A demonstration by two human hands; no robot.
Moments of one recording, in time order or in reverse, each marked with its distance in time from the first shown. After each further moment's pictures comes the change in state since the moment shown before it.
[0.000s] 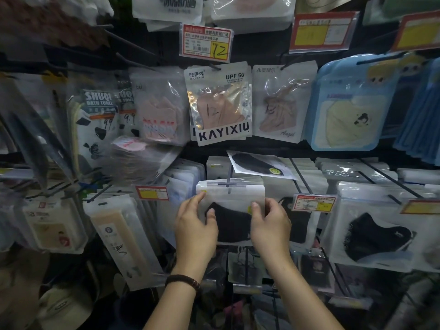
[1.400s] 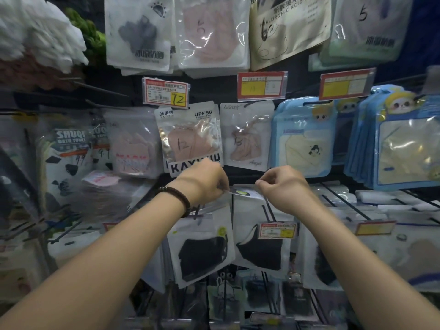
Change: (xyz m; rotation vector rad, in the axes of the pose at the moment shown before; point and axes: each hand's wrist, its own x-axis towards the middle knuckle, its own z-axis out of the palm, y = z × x) left_hand 0.127 0.163 0.024 0.754 -0.608 0.691; right_hand 0.096 -0.098 -0.136 -0.402 -0.152 -0.177
